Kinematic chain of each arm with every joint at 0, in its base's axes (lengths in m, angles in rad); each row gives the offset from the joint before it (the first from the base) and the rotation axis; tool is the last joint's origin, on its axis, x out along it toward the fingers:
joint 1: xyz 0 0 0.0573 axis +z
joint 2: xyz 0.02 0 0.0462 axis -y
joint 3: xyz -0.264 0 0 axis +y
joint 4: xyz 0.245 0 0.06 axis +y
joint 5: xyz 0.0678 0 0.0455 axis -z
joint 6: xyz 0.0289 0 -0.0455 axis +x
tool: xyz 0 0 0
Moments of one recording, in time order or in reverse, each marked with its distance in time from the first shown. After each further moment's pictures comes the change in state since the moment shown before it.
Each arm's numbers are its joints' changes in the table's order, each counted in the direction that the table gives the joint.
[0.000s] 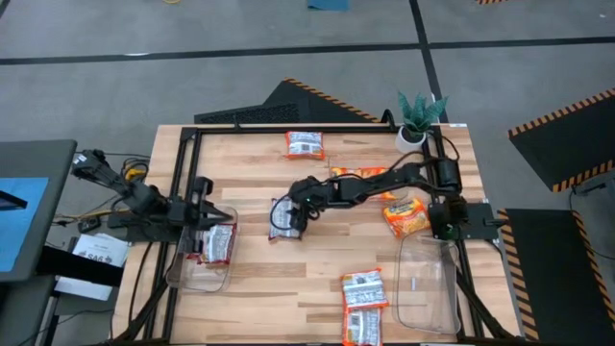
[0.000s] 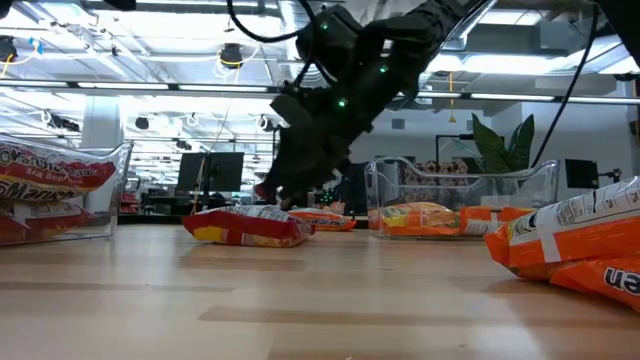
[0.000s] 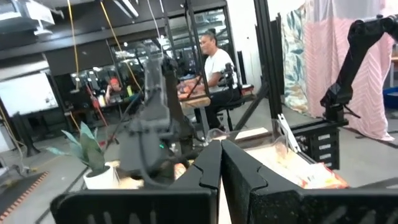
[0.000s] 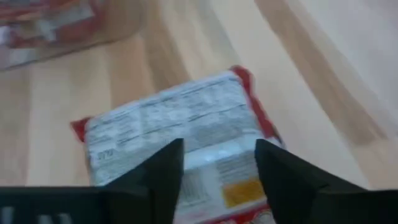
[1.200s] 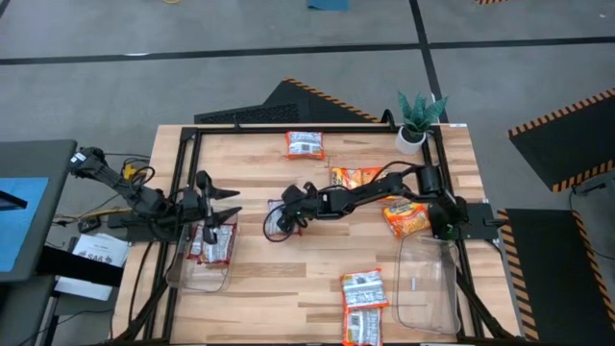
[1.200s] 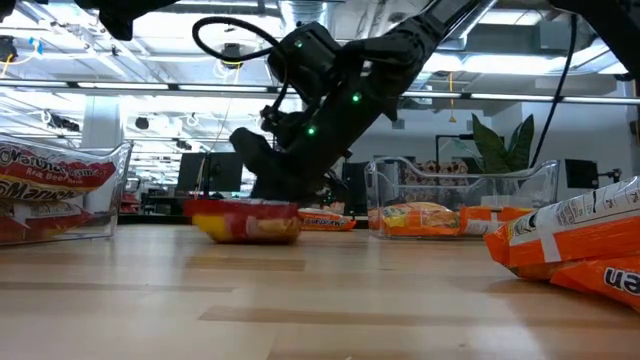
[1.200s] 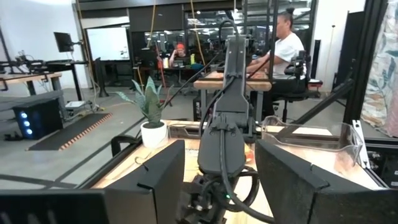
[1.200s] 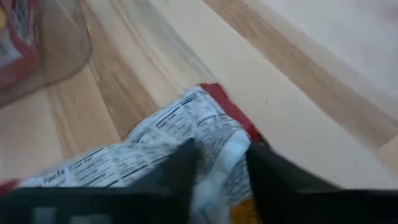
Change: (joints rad) left arm 0.000 -0.096 0.000 -0.072 -0.335 -0.146; right arm 0.050 -0.168 -0.079 -0.011 0.252 0.174
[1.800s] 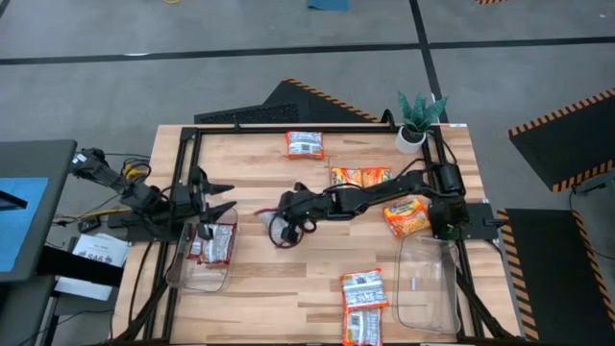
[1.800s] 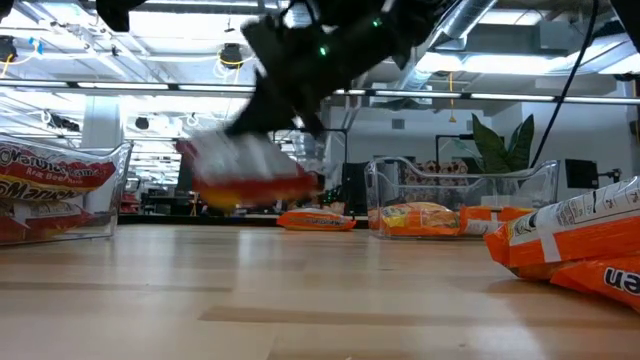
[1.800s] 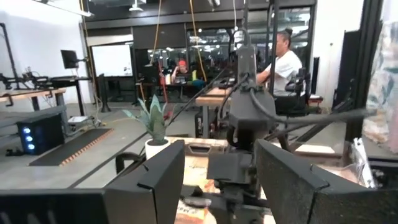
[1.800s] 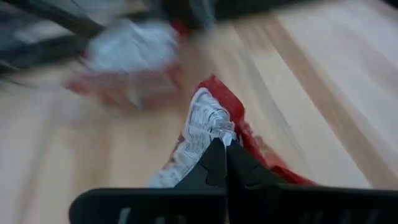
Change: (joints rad) left arm -0.002 0.064 0.000 -0.033 0.003 0.072; right arm 0.053 0.172 0.007 -0.137 -0.190 -0.227
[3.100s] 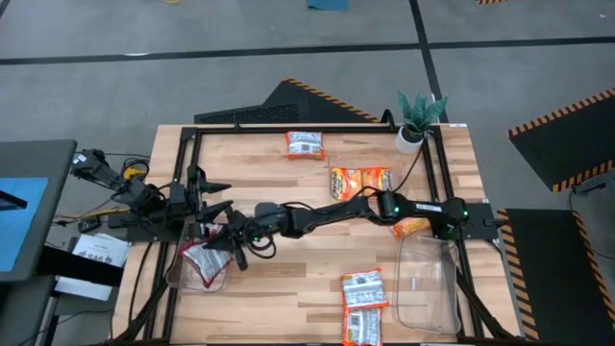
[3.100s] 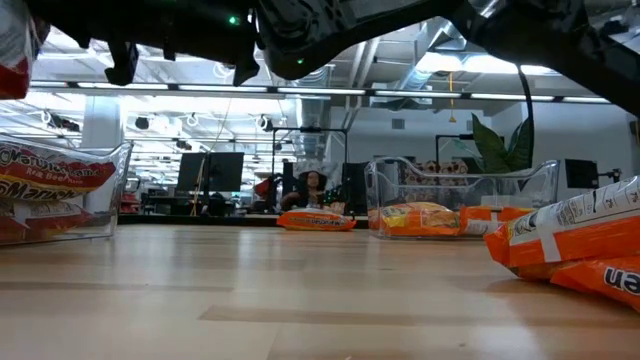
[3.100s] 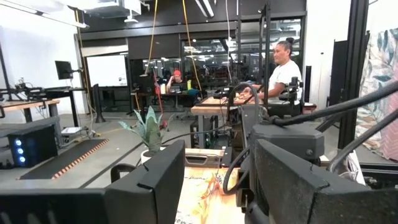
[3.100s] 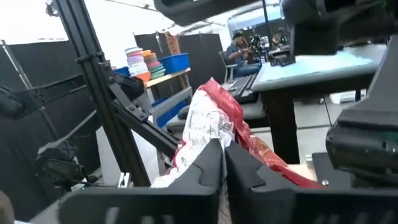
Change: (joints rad) left arm 0.001 0.028 0.000 -0.023 0.034 0.036; right arm 0.045 -0.640 -0.906 -0.413 -0.390 0.034
